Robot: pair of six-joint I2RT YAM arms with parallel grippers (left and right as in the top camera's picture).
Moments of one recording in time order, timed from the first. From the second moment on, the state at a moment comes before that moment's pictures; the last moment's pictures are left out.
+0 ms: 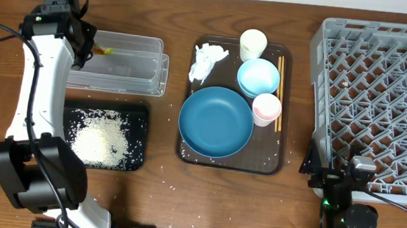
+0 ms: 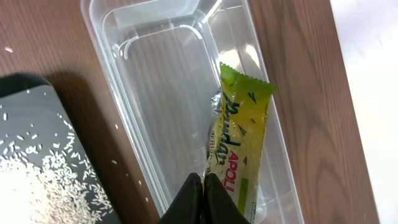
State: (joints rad) left arm 0.17 1.80 1.66 -0.95 -0.17 -1.08; right arm 0.08 0.01 0.01 -0.07 0.06 0.22
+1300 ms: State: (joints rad) left arm -0.41 1.87 1.64 -0.49 -0.06 -0.02; right arm 0.08 0.01 0.01 -0.07 0.06 0.22
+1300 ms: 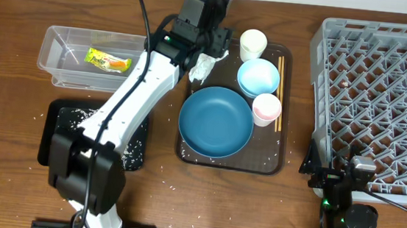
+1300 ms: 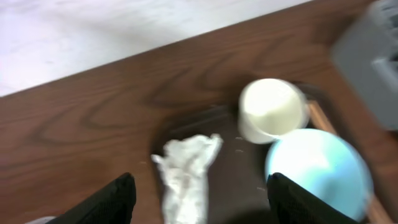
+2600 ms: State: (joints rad) left arm -0.40 2.23 1.64 -0.41 -0.07 0.01; right arm 0.08 0.01 0.01 -0.07 0.06 0.22
